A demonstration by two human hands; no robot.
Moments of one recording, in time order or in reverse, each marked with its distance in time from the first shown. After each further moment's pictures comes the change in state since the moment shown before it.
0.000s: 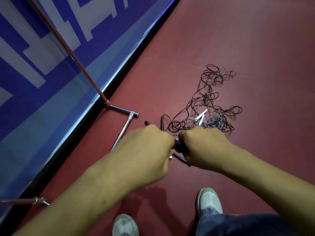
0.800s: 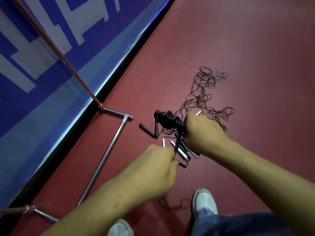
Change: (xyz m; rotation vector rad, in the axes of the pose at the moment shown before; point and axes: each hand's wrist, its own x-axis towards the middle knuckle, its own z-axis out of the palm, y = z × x) left_hand 0.004 0.018 0.043 -0.382 -0.128 -0.102; right_hand 0.019 0.029 -0.003 0.209 0.061 0.351
